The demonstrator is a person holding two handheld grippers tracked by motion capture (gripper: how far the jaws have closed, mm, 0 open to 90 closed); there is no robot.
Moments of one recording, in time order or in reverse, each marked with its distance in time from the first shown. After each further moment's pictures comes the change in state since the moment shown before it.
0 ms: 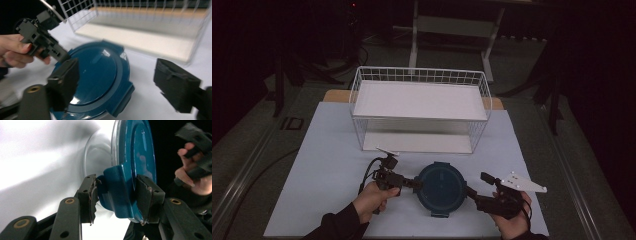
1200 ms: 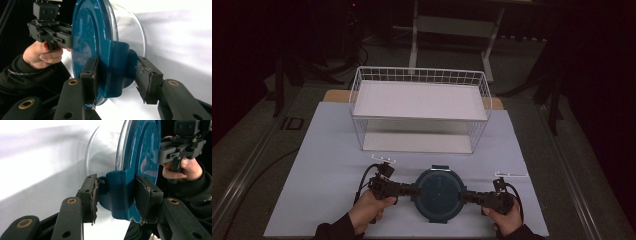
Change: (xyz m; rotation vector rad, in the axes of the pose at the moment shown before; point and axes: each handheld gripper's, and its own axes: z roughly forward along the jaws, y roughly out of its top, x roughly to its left) left arm -0.010 -0.026 -0.008 -0.071 0.023 0.089; right arm -0.039 -0.030 0.034 0.288 0.338 0.482
